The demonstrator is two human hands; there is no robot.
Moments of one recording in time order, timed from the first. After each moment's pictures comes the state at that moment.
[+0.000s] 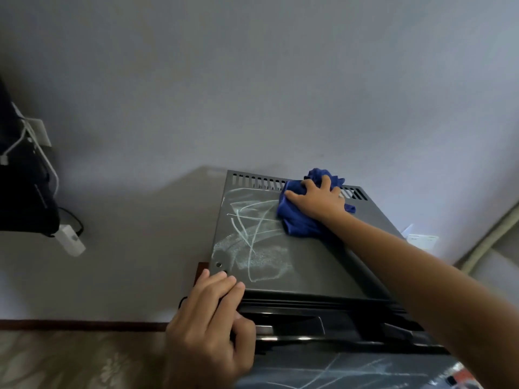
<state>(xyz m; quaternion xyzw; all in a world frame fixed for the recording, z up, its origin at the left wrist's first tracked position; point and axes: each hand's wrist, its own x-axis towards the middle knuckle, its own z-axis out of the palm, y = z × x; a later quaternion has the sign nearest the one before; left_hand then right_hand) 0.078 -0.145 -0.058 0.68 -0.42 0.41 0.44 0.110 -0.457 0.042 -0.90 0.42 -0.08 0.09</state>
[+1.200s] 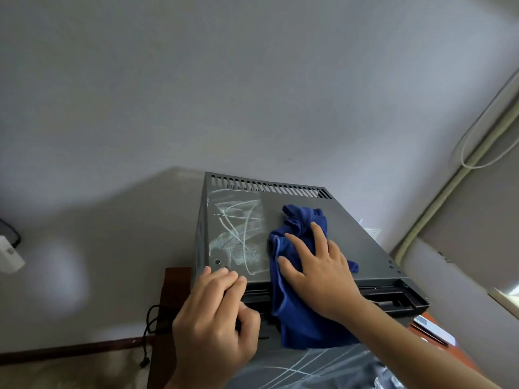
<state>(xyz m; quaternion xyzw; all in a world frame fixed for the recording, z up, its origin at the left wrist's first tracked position) 0.087 -0.142 -0.063 0.65 -0.43 0.38 0.50 -0.022 -0.290 0.028 -0.91 0.40 -0.07 0.02</state>
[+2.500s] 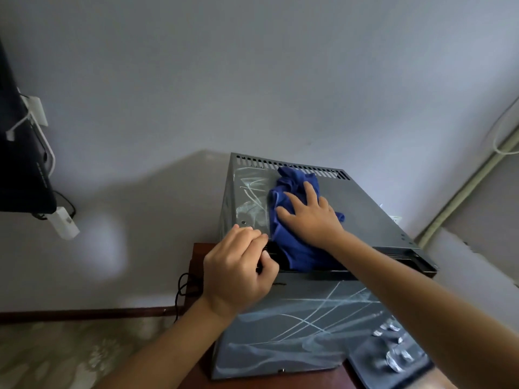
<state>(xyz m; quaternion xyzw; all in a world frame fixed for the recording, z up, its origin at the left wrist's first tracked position) 0.098 -0.128 -0.052 0.66 -0.48 0.36 0.46 0.033 -0.303 0.034 -0.93 0.37 -0.04 0.05</state>
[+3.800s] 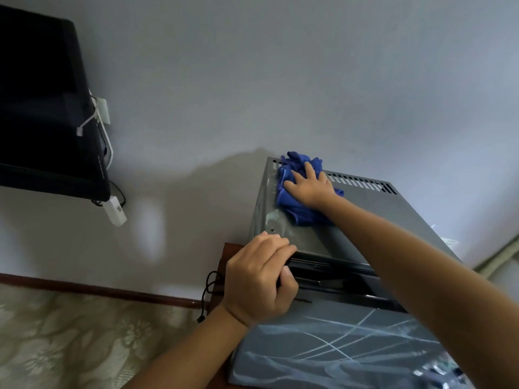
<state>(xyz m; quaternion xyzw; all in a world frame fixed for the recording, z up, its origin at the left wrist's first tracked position) 0.105 -0.127 -0.056 0.63 -0.50 0.34 0.48 0.164 -0.364 0.035 -0.95 0.30 0.01 0.05</state>
